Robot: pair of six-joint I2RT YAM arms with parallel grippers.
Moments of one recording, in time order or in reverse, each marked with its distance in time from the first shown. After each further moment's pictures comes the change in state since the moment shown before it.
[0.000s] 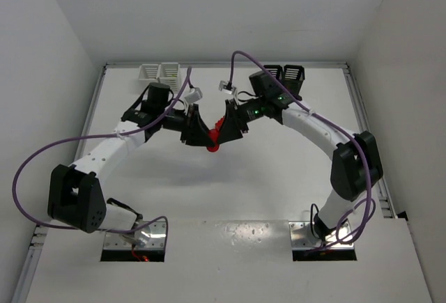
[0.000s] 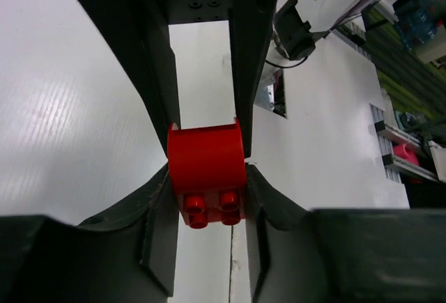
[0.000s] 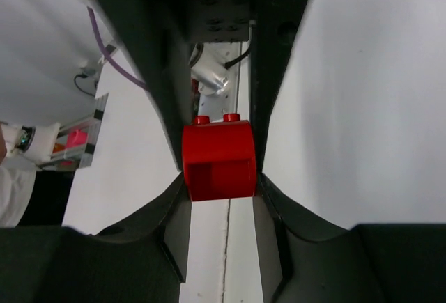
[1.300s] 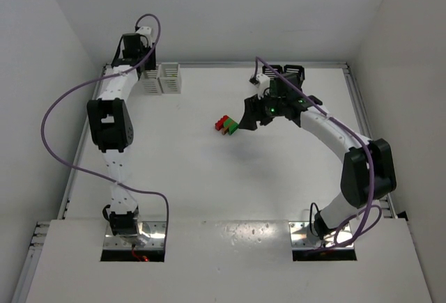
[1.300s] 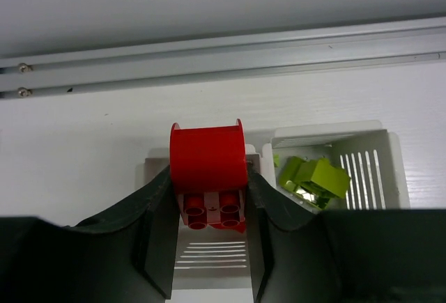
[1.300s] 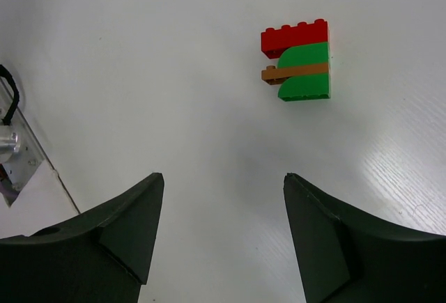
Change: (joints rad) left arm 0.385 0.932 1.024 0.064 -1.185 0.002; right arm -0.158 -0.101 -0.157 0.051 0.644 0.060
